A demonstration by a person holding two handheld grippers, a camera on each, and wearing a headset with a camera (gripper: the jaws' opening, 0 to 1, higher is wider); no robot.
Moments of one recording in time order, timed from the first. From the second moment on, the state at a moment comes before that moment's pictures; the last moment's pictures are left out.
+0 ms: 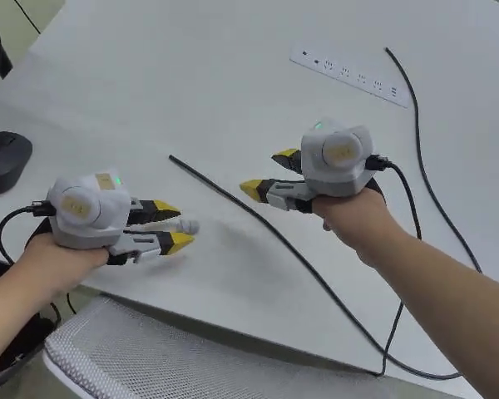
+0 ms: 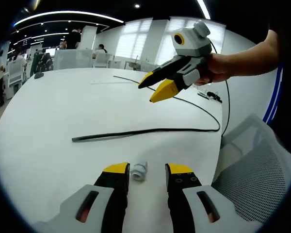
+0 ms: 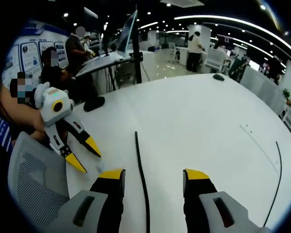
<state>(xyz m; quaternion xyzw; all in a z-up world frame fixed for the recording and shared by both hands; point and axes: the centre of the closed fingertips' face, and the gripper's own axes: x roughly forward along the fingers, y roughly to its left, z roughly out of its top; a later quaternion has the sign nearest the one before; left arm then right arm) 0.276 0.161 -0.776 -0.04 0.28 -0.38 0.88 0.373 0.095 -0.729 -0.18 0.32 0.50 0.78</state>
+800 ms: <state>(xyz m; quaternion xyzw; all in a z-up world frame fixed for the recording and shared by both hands) 0.242 0.147 -0.706 -0.04 0.28 -0.41 0.87 0.307 -0.017 -0.661 -0.04 0.26 0.46 0.85</state>
